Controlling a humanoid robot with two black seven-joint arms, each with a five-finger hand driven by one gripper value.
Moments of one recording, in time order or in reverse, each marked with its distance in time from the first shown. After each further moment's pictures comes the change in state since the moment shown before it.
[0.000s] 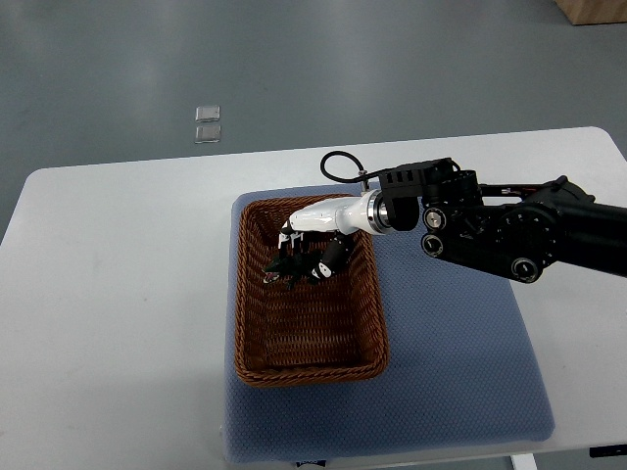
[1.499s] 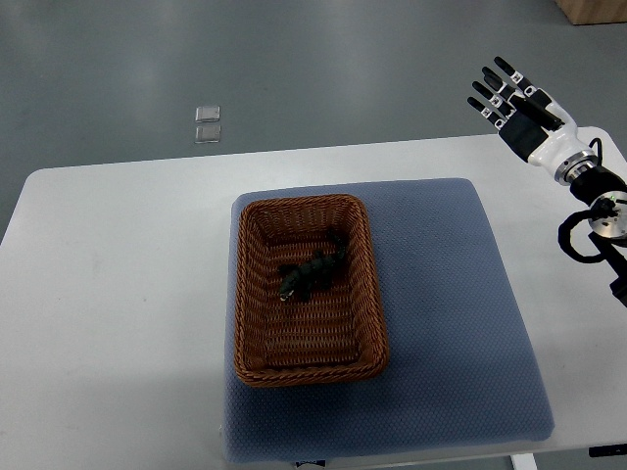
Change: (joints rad) left arm 0.001 0.000 0.006 -0.001 0.000 0.001 0.000; right arm -0.510 -0.118 0.950 -0.332 1.300 0.060 0.126
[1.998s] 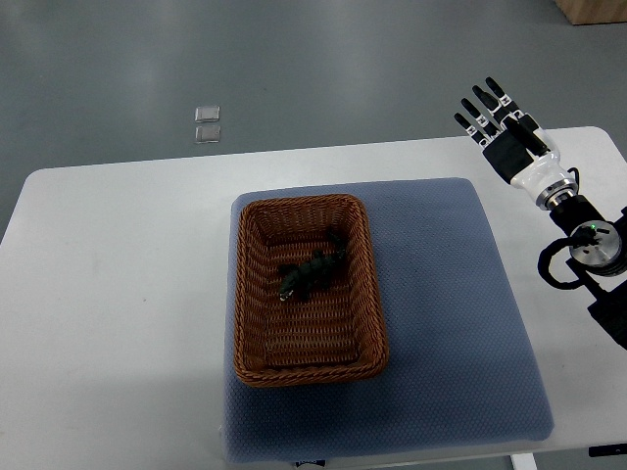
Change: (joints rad) left arm 0.000 0.000 0.000 0.001 -0.002 0.000 0.000; right arm -0.038 0.081 0.013 -0.010 0.037 0.058 0.024
